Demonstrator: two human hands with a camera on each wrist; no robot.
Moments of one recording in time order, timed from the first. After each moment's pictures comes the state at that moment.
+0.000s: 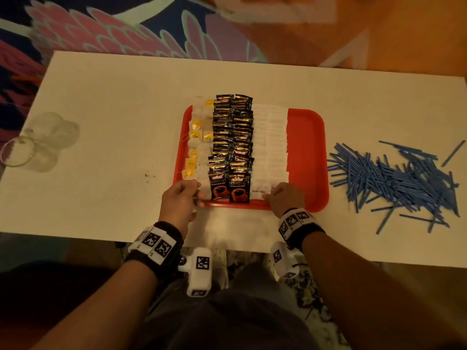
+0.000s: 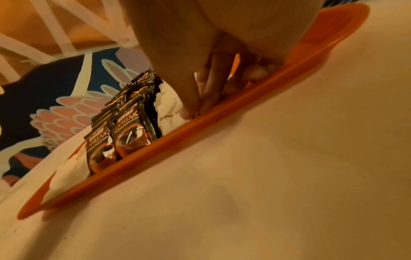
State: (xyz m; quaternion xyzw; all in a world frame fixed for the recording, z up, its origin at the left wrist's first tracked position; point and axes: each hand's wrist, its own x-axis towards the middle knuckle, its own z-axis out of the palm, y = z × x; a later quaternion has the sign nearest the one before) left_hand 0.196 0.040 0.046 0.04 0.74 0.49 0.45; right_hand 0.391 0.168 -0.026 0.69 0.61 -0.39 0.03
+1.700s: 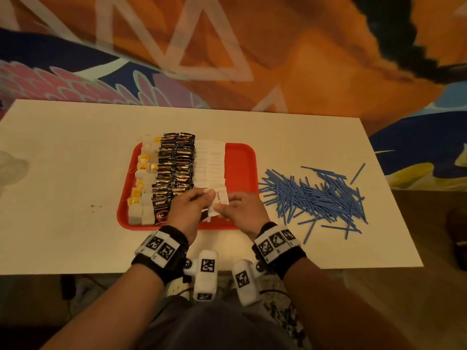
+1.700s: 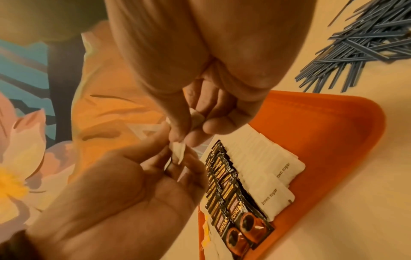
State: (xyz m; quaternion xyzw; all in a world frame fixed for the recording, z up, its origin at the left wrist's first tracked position) left_hand 0.334 0.105 0.089 0.12 0.63 0.56 0.53; right_hand 0.465 0.161 0.089 0.51 0.53 -0.65 -0.21
